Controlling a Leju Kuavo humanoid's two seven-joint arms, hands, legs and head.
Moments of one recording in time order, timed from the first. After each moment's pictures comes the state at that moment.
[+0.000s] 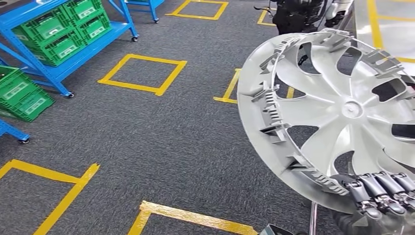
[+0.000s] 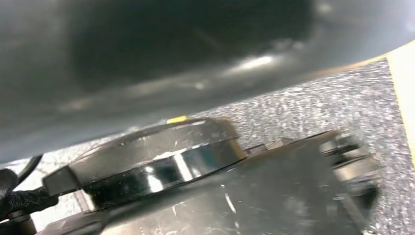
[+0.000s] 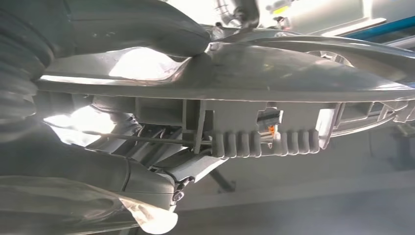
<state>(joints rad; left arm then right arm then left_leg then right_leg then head) 0.17 -0.27 0.23 -0.60 -0.68 0.22 -0.11 0.48 0.19 0.07 -2.44 1.57 -0.69 -0.34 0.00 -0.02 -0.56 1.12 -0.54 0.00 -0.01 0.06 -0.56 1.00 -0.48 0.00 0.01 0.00</state>
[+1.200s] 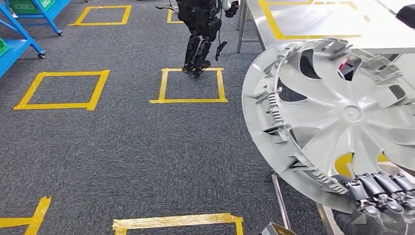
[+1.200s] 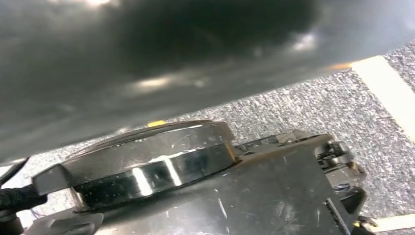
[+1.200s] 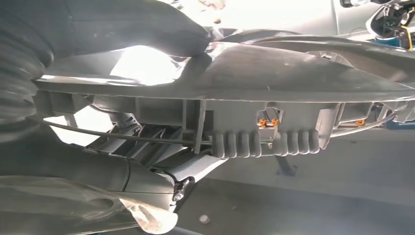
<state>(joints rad) 0.09 -0.26 0.27 -0.44 -0.68 0.23 -0.16 0.51 0.20 0.05 -2.43 1.57 -0.69 -0.34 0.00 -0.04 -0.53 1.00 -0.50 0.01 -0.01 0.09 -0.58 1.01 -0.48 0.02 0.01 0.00</state>
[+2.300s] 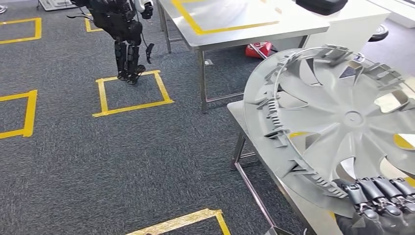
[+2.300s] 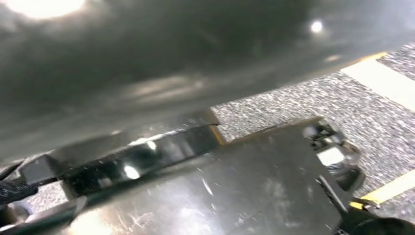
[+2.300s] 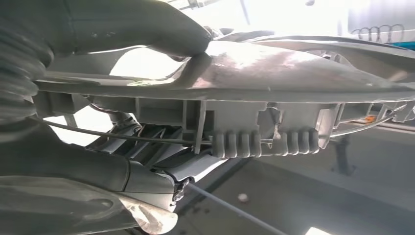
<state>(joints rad) 0.02 -0.25 0.27 -0.32 -0.71 0.22 -0.16 0.54 0.22 0.01 -2.44 1.57 -0.69 -0.36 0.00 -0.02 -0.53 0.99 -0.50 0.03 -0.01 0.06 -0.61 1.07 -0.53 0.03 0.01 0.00</state>
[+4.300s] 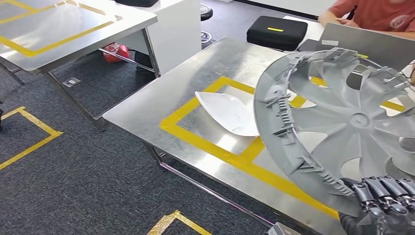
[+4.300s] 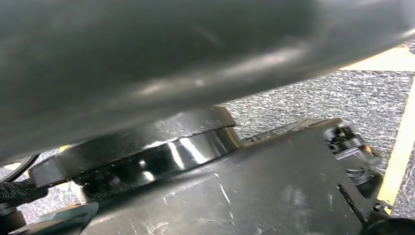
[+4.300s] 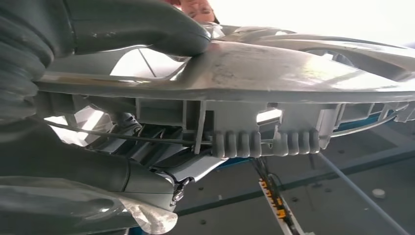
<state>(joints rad) 0.00 -0.24 0.27 -0.29 -0.71 0.22 -0.16 0.56 0.23 0.00 -2.44 1.57 -0.69 -0.34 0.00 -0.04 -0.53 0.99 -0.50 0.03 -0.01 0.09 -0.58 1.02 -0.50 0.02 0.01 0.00</state>
